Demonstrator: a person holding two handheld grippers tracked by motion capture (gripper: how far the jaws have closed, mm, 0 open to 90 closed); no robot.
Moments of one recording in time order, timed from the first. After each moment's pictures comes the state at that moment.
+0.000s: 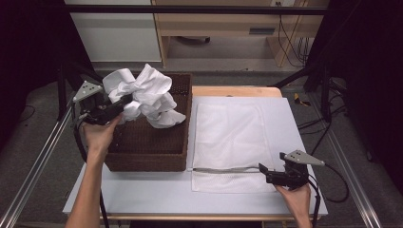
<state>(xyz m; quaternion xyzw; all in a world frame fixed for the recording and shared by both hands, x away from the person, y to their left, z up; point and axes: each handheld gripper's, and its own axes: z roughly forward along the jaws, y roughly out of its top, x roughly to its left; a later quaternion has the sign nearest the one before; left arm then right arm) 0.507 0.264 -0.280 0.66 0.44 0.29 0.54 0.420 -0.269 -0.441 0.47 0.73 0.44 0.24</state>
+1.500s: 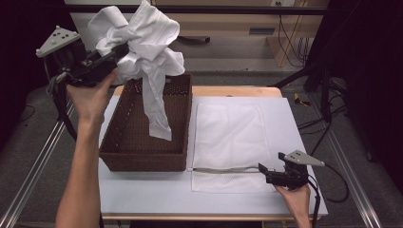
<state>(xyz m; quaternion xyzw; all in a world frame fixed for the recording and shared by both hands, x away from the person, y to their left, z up) 0.487 0.234 -0.151 0.61 0.38 0.33 0.61 0.419 -0.268 -0.442 0.46 0.73 0.45 0.24</state>
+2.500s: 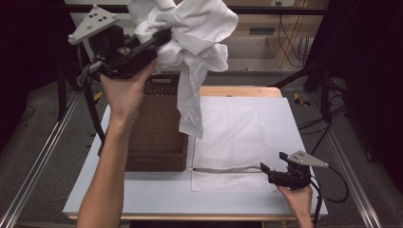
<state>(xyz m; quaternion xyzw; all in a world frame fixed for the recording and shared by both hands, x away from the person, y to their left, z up) 0.464 0.144 -0.117 0.63 0.30 0.30 0.65 0.415 -0.273 -0.438 0.46 0.72 0.46 0.24</state>
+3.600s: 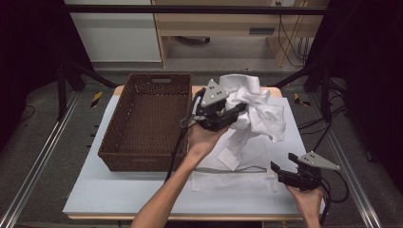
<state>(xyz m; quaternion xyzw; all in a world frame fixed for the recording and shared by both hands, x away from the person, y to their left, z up) 0.484 -0.001 -0.275 0.75 0.27 0.18 0.58 0.409 -0.298 -0.437 0.48 0.71 0.45 0.26</state>
